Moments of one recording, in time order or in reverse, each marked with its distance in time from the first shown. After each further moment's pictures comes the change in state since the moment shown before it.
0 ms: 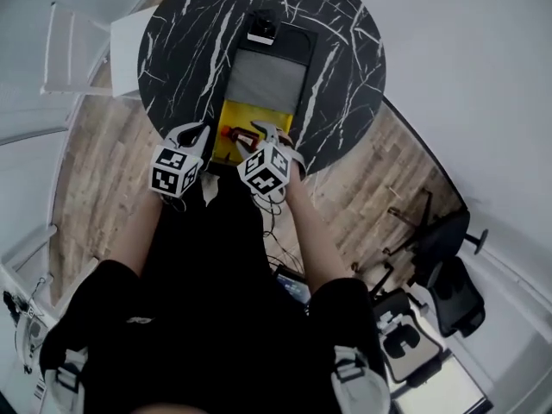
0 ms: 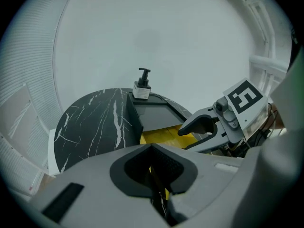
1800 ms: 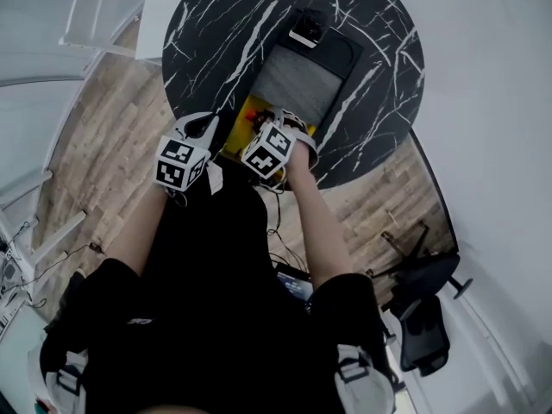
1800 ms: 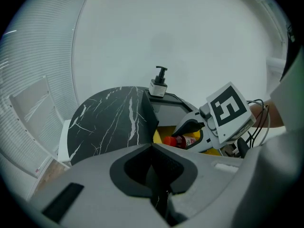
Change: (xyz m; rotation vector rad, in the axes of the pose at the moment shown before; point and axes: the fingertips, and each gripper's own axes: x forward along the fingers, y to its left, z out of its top) left arm 0.001 0.024 -0.018 -0.114 -0.018 0.151; right arm 0.065 -0.010 -0.011 -0.284 0.197 0.134
